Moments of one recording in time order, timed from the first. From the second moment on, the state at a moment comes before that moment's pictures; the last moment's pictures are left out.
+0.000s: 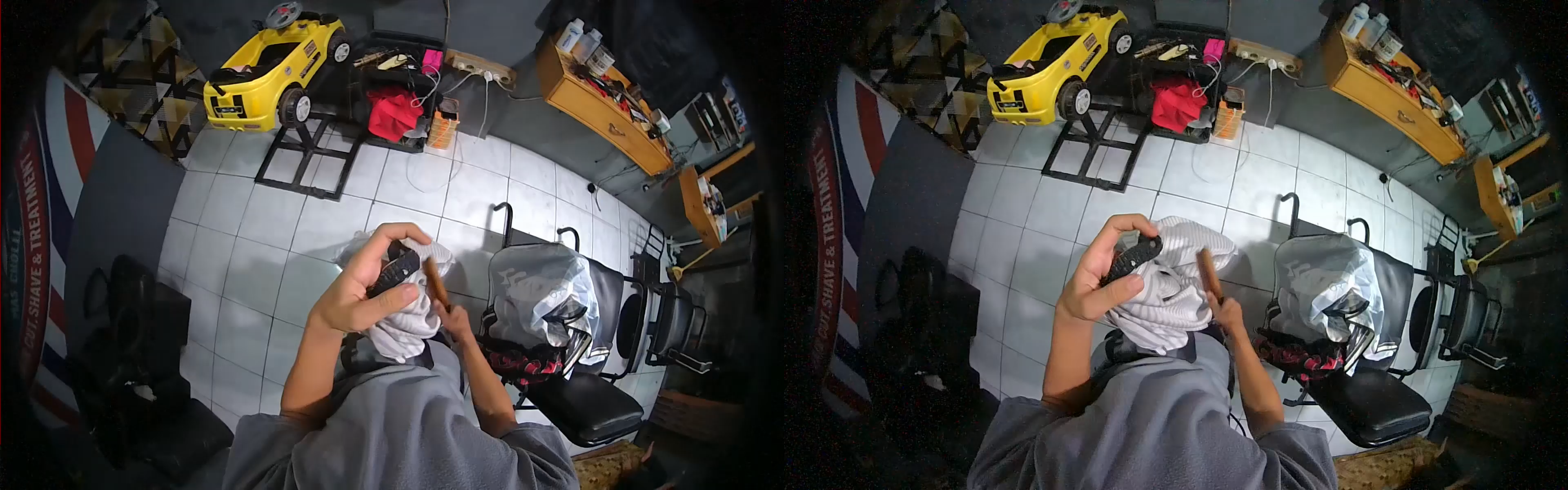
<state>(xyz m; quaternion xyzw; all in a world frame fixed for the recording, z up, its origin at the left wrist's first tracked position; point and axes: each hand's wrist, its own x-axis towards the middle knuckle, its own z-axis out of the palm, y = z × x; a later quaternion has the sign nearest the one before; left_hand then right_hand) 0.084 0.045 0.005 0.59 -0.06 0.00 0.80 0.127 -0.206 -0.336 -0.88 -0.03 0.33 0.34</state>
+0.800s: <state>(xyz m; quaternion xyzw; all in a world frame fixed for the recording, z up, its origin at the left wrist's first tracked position) 0.053 0.030 -0.042 0.91 0.06 -0.09 0.39 0.200 -0.143 -0.193 -0.88 -0.07 0.05 0.48</state>
